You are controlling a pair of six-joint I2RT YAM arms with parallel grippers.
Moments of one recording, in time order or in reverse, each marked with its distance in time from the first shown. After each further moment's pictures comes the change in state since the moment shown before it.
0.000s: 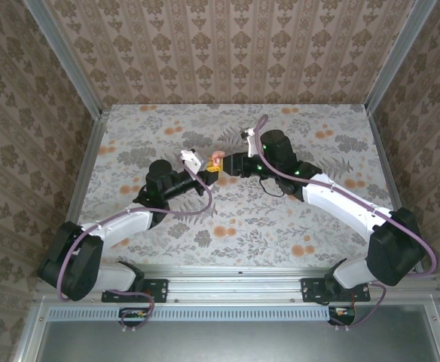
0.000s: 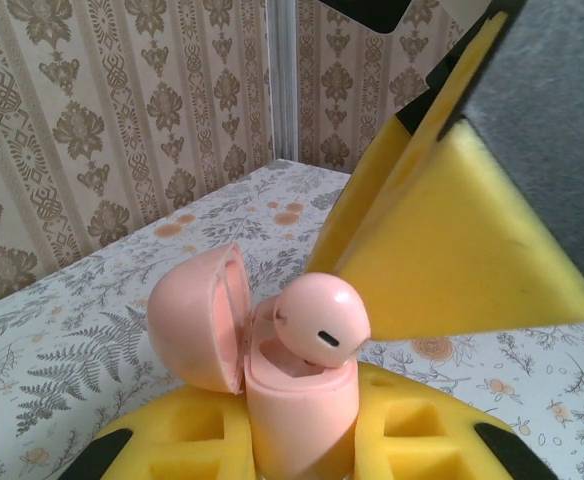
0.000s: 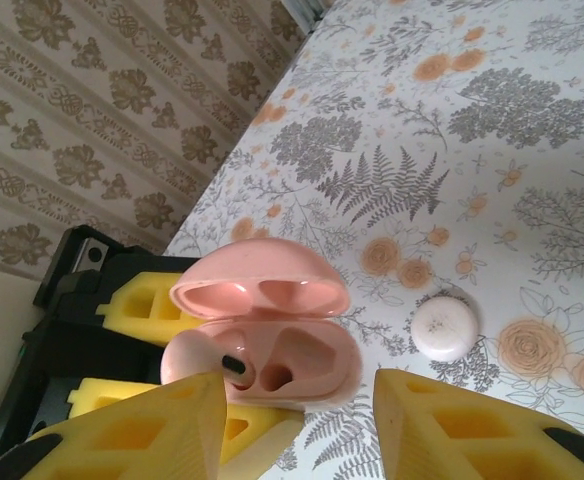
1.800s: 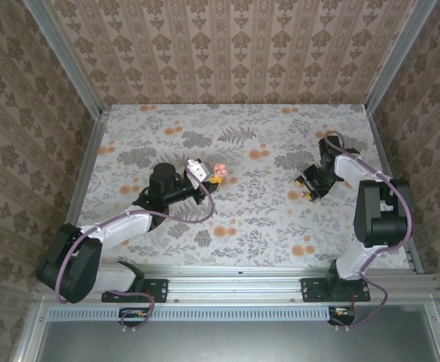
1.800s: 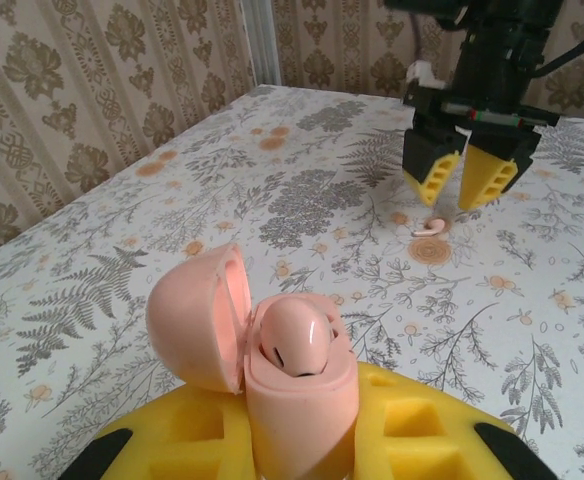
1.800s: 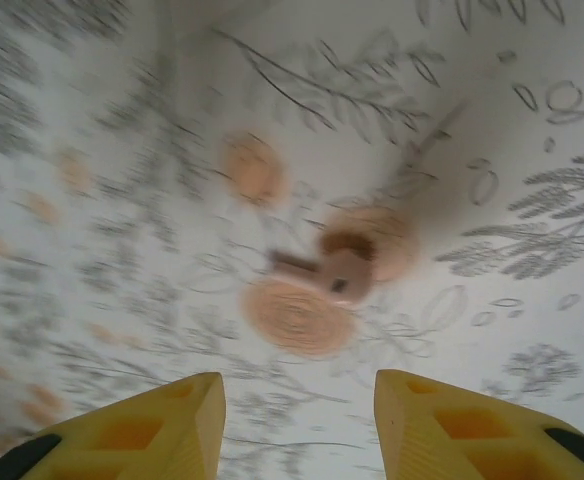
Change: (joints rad) left arm -0.006 -0.017 -0.031 -0.158 -0.003 0.179; right arm -0.627 0.236 -0.009 -0.653 0.051 0.500
